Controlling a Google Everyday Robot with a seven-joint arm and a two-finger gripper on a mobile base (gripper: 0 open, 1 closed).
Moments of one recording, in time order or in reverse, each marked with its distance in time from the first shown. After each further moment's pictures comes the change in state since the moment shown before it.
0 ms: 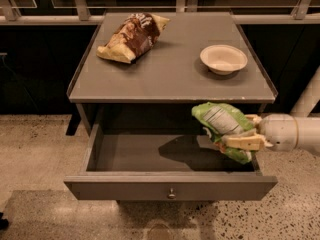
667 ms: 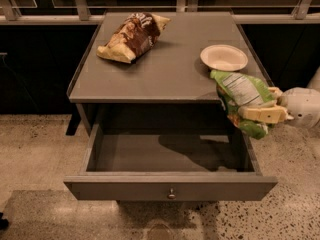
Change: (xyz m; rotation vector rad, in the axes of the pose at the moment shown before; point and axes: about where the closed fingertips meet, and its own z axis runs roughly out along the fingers) arm -0.079 -0.029 -0.043 0.092 -0.120 0.005
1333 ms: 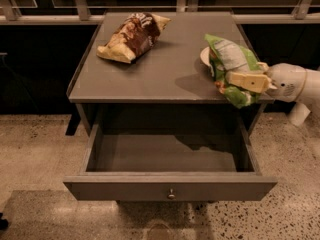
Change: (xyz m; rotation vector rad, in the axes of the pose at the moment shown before) arm -0.046 -0.053 0.034 0.071 -0.088 0.103
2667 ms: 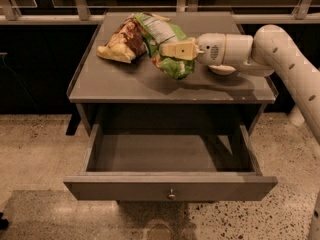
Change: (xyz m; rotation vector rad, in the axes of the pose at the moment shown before) arm -0.031 0.001 0.199 -0.188 0.077 0.161
